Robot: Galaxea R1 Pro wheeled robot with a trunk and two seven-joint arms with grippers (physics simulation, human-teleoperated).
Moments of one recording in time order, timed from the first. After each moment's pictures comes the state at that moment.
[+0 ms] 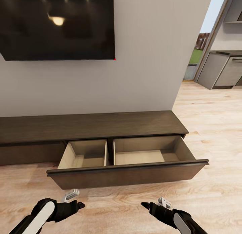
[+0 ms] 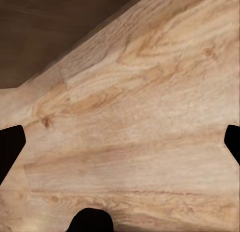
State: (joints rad) left arm -0.26 0.31 -0.30 -1.14 1.06 0.78 0.32; right arm -0.43 -0.09 0.16 -0.48 -0.66 0.39 0.38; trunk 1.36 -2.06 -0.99
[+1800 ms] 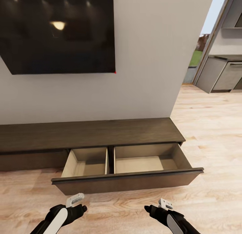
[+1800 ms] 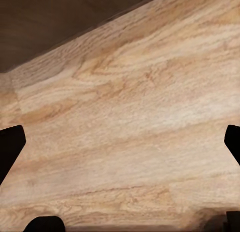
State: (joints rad) left arm -0.26 0.18 -0.31 -1.03 0.91 0.60 0.45; right arm -0.43 -0.03 0.16 -0.47 -0.53 0.28 0.09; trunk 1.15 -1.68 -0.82
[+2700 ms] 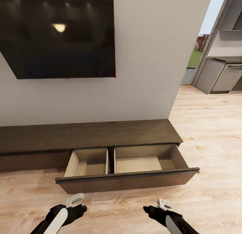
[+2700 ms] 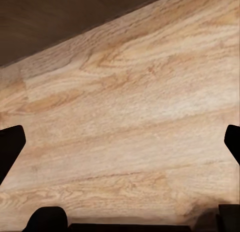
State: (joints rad) left arm -0.26 0.18 -0.31 -1.03 0.91 0.60 0.45; right arm -0.43 -0.03 0.21 -0.47 -0.53 0.26 0.08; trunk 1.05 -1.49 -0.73
